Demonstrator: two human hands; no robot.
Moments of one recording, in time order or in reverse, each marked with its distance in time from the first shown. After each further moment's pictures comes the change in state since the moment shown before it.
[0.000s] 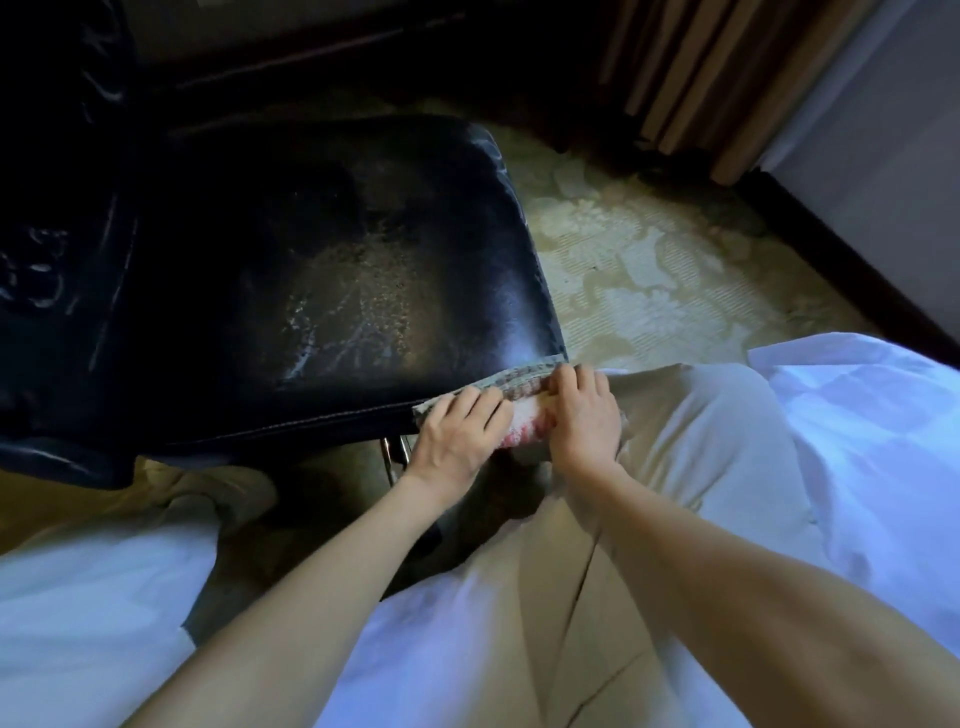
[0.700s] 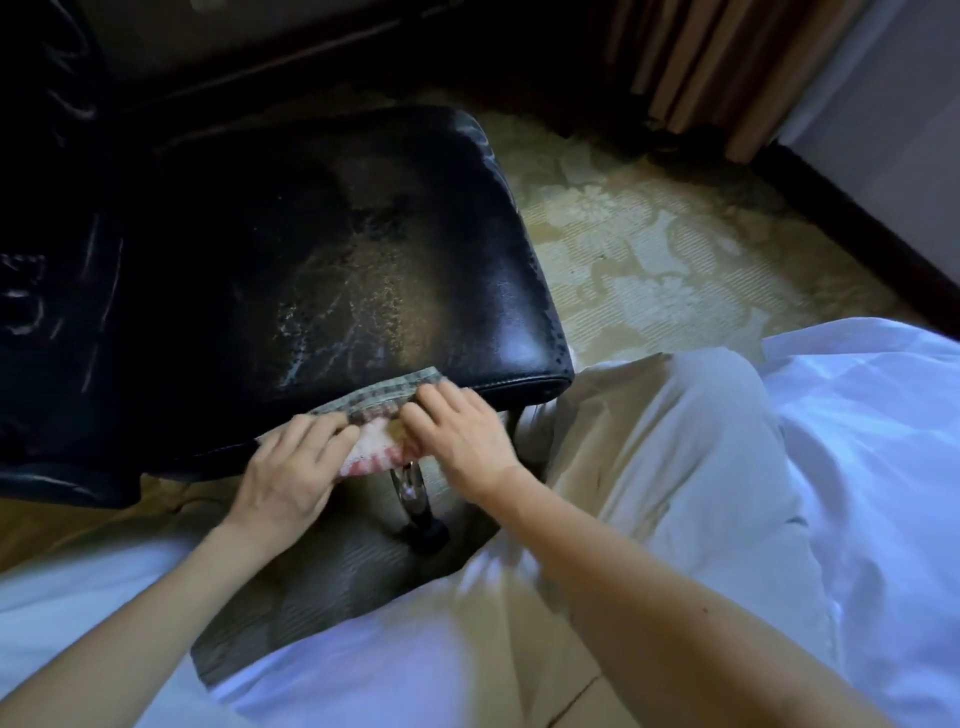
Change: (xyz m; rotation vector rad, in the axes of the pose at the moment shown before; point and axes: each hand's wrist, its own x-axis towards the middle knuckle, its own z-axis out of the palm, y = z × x) left_hand -0.090 -0.088 -0.052 0.038 -0.123 -0.102; right_hand -0.010 -0.075 0.030 0.088 0.235 -0.820
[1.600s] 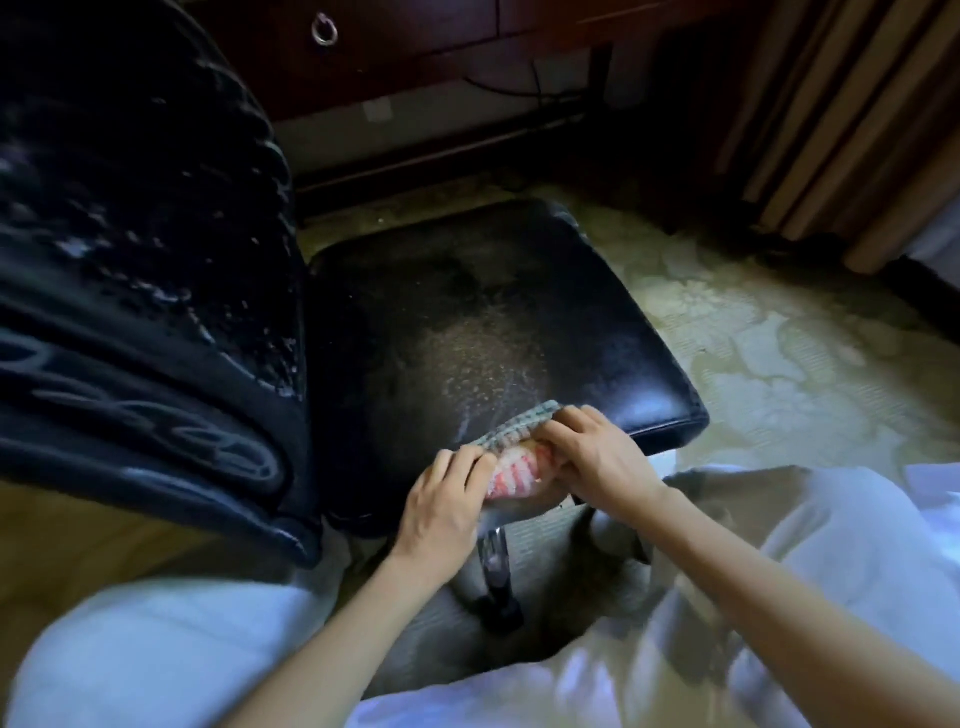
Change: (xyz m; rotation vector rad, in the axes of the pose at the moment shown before) left_hand 0.027 0.017 -0.014 -0.174 -0.073 -0.308; right_hand 0.054 0.041 -0.030 0.149 -0.244 0.023
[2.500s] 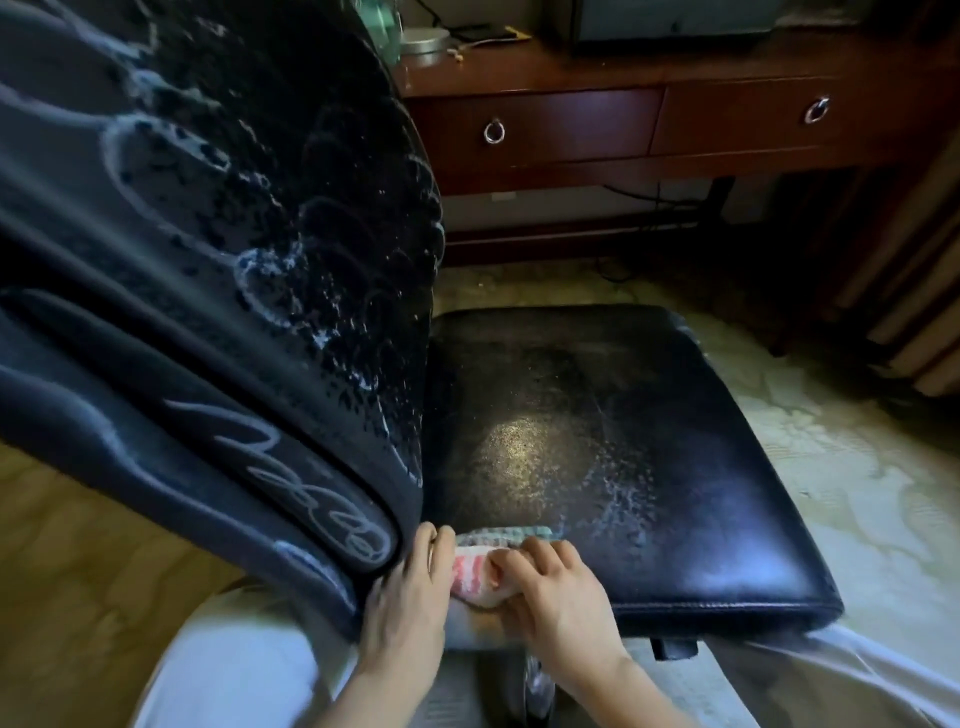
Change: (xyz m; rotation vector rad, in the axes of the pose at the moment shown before) left_hand -0.042 -0.073 -0.027 0.131 0.129 -0.528; right_hand 0.055 -0.112 0.043 0.035 0.055 -0.109
